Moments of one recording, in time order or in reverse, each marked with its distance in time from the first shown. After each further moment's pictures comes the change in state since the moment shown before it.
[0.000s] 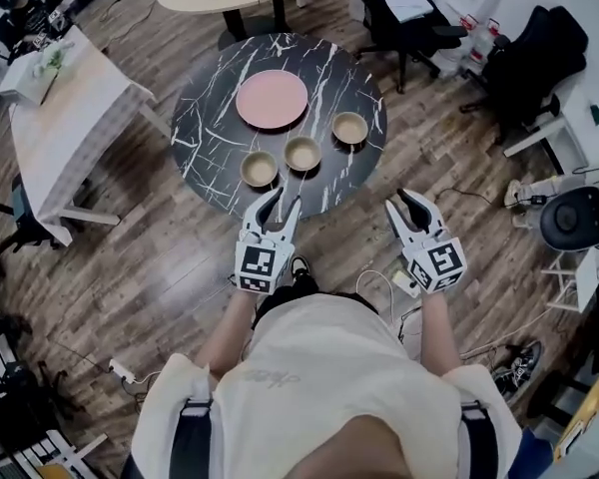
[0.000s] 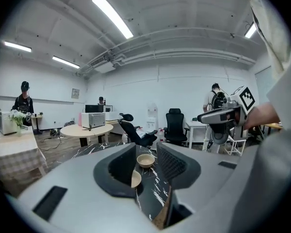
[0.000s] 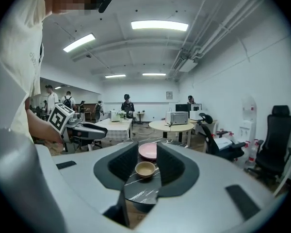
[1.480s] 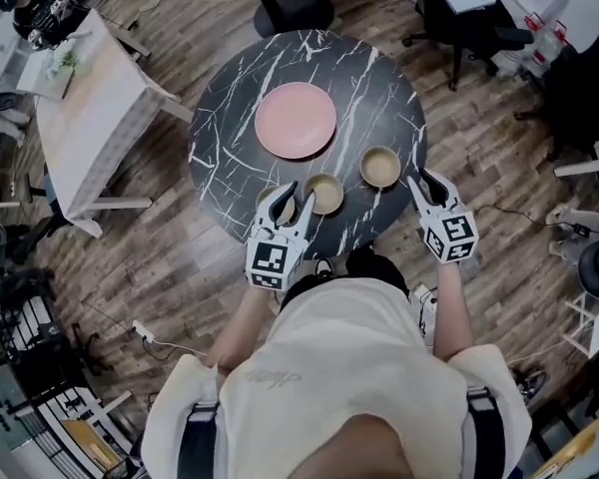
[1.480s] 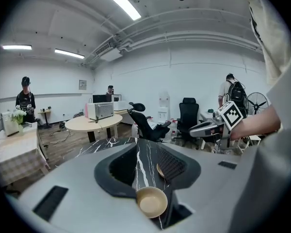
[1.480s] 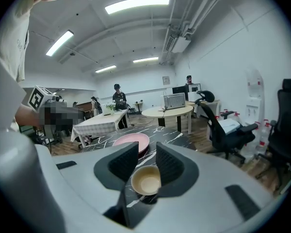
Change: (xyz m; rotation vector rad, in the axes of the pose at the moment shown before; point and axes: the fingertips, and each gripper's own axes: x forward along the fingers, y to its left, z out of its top) left arm 0.161 0.088 0.005 -0.027 0.139 0.114; right arm 0.193 -0.180 -0.055 0.125 0.146 0.045
